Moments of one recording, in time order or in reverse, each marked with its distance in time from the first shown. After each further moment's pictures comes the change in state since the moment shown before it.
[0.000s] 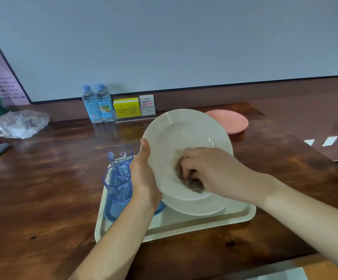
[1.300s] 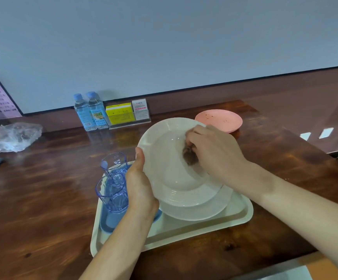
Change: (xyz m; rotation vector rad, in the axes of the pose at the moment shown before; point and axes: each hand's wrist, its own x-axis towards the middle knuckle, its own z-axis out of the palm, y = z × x) left_hand -0.018 0.003 0.012 0.062 0.023 0.083; right_hand 0.013 0.019 -0.012 -0.300 0.305 0.276
